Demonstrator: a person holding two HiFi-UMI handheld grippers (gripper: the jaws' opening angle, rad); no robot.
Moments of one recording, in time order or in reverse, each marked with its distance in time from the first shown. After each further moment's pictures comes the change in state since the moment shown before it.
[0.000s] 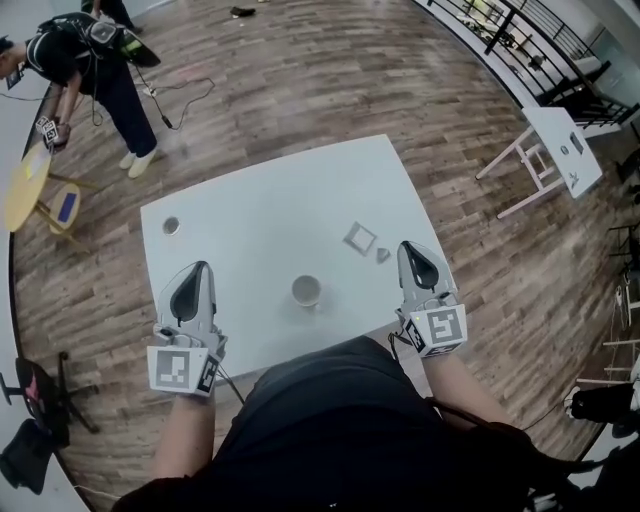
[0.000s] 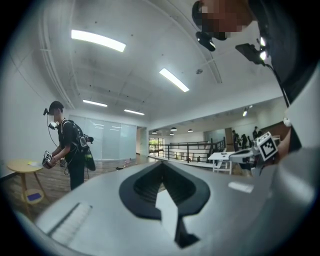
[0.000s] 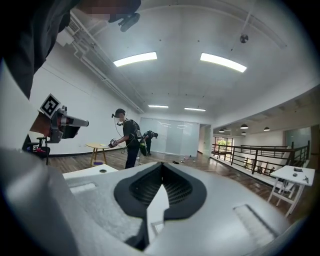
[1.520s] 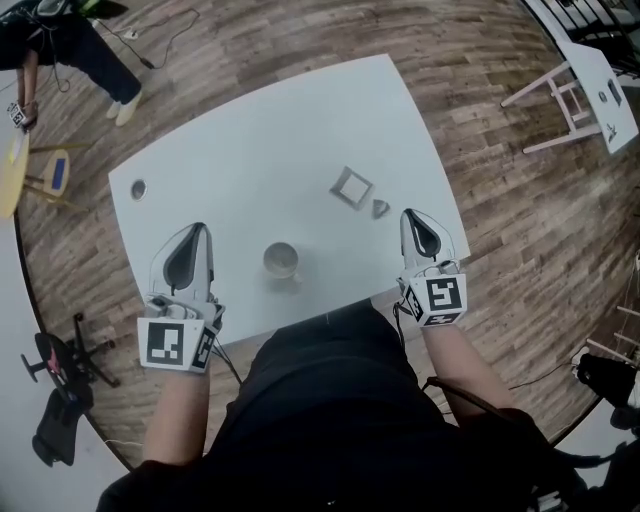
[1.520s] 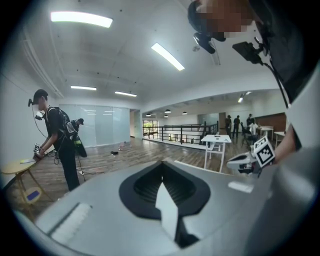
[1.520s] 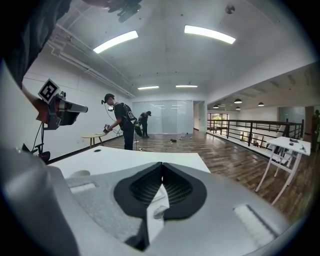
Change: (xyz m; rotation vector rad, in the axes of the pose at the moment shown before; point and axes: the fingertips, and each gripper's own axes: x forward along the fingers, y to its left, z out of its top) left arm 0.059 -0.050 -0.038 0.031 0.231 -0.071; right arm -0.004 -0.033 -0.122 0.145 0.232 -0.011
